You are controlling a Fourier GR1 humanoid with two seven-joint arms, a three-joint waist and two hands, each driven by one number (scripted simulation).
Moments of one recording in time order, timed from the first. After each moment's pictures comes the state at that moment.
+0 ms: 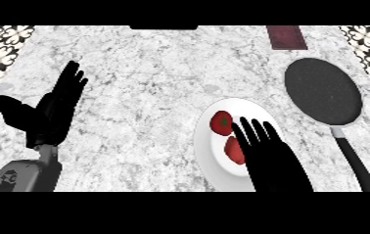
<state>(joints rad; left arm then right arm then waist) -0.16 0.32 -0.06 -1.57 0.26 0.20 0.19 -0.25 -0.43 0.73 -2.05 0.76 0.58 0.99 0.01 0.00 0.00</state>
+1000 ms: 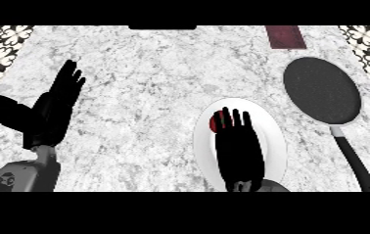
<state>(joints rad) -0.16 0.30 -0.03 -1.61 0.23 0.19 0.23 -0.30 -0.14 0.69 -1.78 1.02 0.69 0.98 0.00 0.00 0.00</state>
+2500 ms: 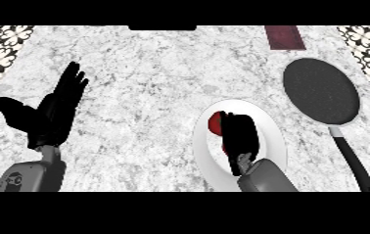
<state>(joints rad) -0.16 0.21 0.04 -1.58 0.15 0.10 0.22 -0.28 -0.08 0.53 -1.41 1.24 0.46 0.64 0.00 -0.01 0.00</state>
